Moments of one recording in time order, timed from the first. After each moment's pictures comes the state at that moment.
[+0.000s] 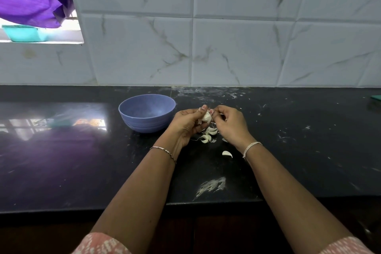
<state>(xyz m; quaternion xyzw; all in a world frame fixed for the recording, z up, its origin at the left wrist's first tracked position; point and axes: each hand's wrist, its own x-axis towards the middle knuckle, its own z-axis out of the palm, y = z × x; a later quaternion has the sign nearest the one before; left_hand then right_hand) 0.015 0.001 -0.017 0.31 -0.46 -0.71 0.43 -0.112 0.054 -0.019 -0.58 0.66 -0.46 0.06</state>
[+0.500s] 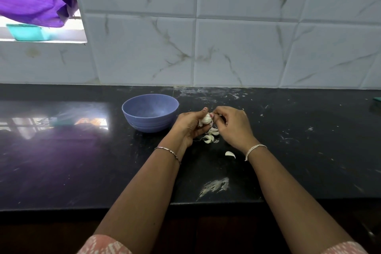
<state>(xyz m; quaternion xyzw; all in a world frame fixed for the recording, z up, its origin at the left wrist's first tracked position) 0.013 0.003 -0.014 0.36 -0.43 -0.71 0.43 -0.113 0.060 -0.018 -0.67 0.63 -0.39 -0.07</state>
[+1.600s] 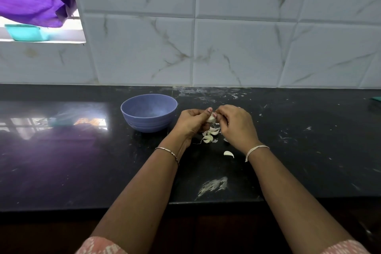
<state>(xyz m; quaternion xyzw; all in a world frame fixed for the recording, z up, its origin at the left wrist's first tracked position) 0.011 0.006 -0.019 0.34 -0.56 -0.62 0.42 -0.120 0.065 -0.017 -0.68 0.62 -0.36 -0.16</state>
